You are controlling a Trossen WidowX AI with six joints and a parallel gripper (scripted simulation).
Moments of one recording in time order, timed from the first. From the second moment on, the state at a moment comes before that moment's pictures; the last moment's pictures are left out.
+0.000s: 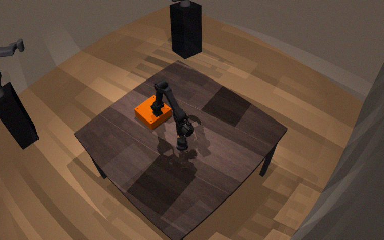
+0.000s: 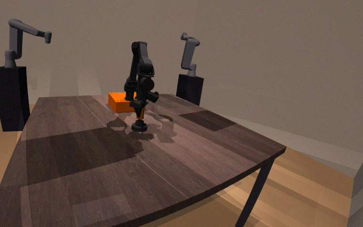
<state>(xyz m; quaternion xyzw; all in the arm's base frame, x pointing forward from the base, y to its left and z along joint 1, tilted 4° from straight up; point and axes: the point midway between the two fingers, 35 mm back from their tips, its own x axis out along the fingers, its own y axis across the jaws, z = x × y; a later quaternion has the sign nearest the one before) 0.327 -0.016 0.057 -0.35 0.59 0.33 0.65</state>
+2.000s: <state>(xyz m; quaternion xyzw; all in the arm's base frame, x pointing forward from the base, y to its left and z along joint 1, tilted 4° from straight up) 0.328 -0.016 0.056 -0.34 0.59 0.32 0.66</state>
